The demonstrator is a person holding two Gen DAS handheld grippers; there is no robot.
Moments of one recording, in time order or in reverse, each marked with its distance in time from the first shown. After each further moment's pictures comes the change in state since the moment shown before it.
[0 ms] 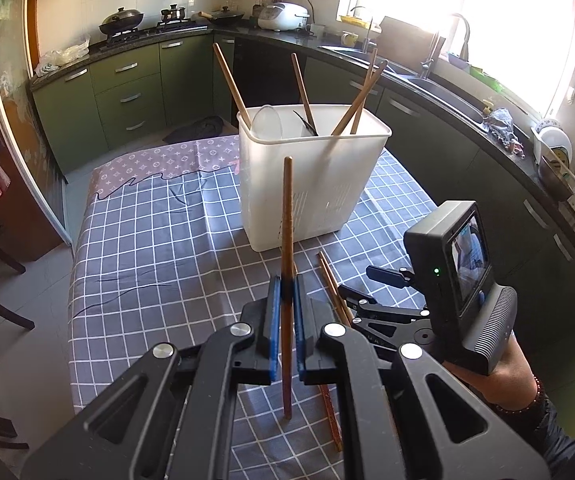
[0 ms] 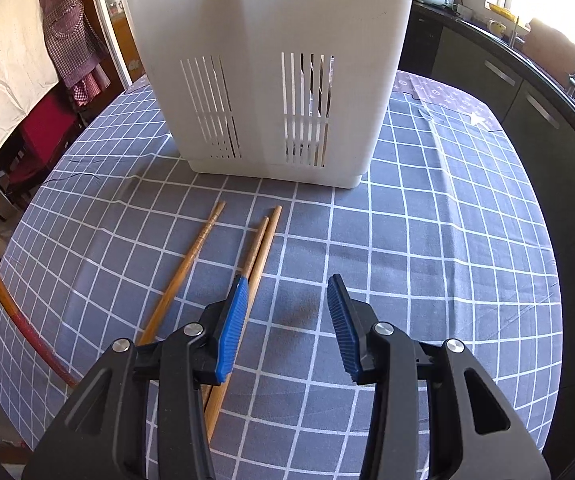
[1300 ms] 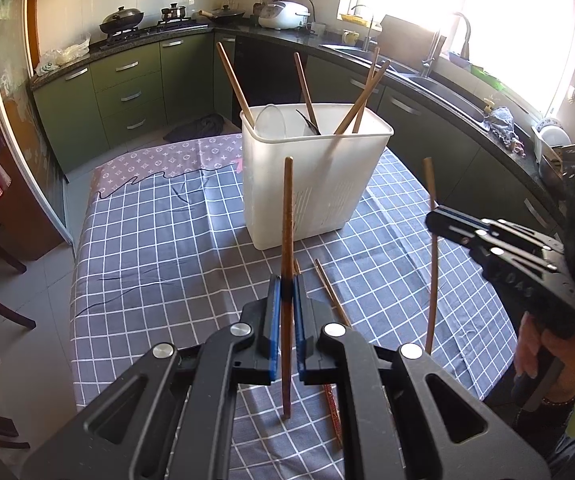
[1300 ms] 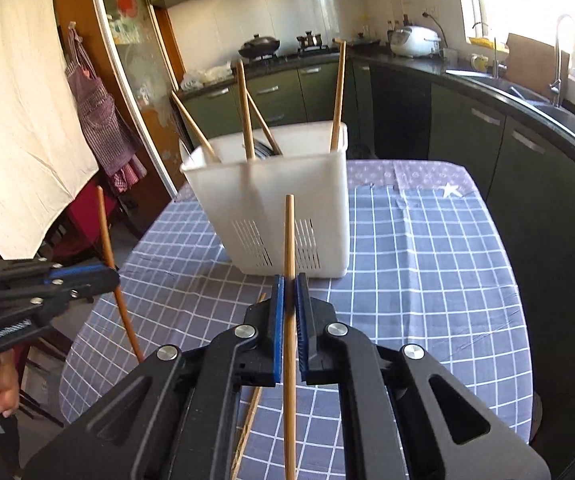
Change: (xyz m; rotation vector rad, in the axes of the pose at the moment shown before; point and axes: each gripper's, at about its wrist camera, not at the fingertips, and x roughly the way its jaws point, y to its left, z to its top) left arm -0.001 0.002 0.002 0.003 0.005 0.003; right arm -0.130 -0.029 0.014 0.109 -0.333 0.175
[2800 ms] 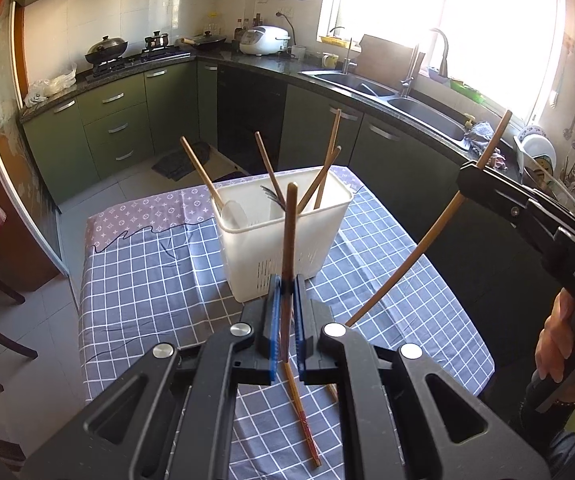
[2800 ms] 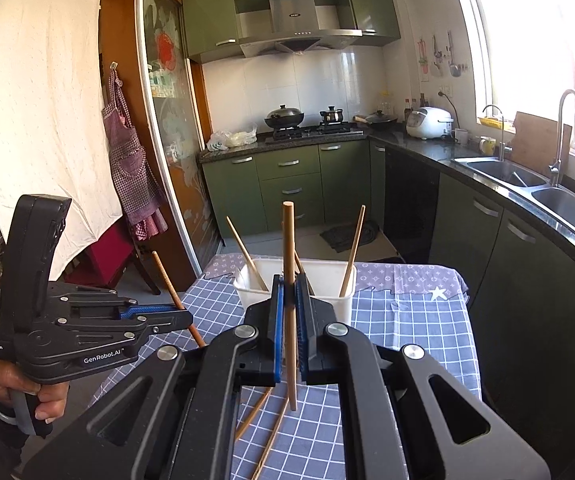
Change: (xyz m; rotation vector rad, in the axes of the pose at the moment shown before) left arm -0.043 -0.022 0.052 0.055 -0.074 -0.040; right arm -0.098 0.030 0.065 -0.102 -0.214 0.039
